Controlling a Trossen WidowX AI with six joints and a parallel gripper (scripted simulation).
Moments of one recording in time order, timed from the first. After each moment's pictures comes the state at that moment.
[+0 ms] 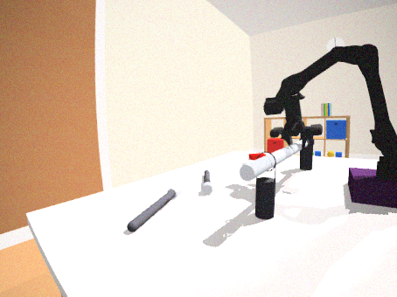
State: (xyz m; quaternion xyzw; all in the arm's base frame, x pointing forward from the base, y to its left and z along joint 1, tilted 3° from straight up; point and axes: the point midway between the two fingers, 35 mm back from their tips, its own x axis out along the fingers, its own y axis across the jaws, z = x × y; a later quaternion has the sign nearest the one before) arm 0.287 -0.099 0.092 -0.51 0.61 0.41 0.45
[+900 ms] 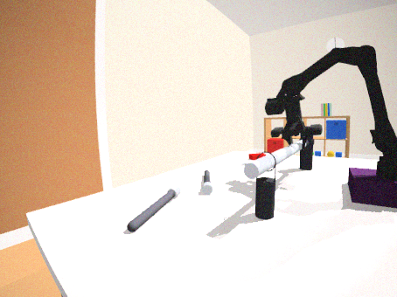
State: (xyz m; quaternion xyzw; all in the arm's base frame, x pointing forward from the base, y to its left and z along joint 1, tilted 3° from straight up) arm 0.288 -0.118 0.092 -0.51 0.61 0.41 0.45
